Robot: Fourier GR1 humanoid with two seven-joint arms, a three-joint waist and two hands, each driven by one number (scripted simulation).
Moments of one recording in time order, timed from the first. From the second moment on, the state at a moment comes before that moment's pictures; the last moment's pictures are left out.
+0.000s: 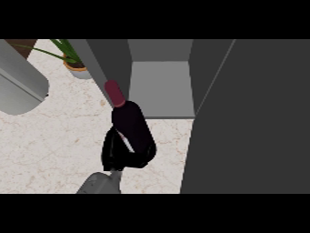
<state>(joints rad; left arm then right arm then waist) -0.21 0.00 -0.43 -1.07 0.73 0.22 -0.55 -0.10 -0.05 0.08 -2.43 -0.14 0.12 0.59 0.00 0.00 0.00</state>
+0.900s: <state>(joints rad) -0.55 0.00 -0.51 -0.71 1.00 0.24 -0.73 -0.08 -0.05 0.06 -2.39 -0.17 0.14 0.53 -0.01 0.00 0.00</state>
